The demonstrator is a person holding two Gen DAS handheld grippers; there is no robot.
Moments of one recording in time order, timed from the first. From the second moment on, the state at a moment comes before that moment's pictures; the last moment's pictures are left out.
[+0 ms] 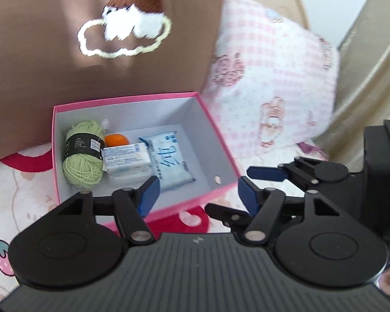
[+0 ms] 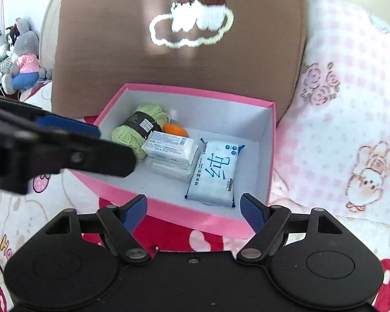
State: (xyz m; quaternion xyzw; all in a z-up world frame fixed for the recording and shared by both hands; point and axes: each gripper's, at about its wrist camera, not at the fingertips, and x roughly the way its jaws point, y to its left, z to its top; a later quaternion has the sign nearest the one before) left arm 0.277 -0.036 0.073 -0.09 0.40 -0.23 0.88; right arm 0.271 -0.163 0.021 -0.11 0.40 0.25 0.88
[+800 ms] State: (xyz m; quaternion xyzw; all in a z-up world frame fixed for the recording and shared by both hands) left arm 0.161 -0.002 0.107 -0.04 0.42 -0.26 0.87; right arm 0.153 -0.184 0.096 -0.13 0.32 0.22 0.91
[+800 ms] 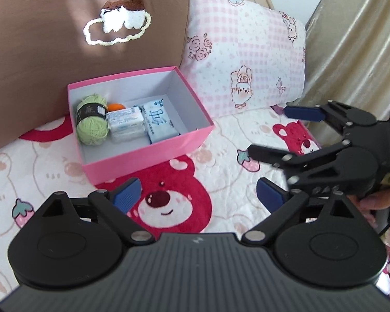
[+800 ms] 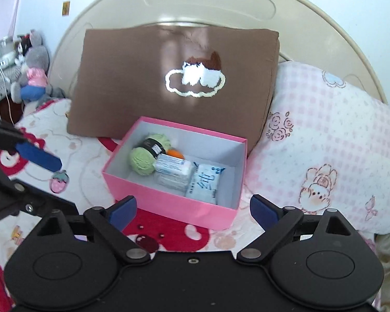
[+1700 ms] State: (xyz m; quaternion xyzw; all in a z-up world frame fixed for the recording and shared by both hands) left arm 0.102 0.046 0.054 -0.08 0.47 -0.23 0.85; right arm 0.071 -0.151 0.084 -0.14 0.36 0.29 0.88
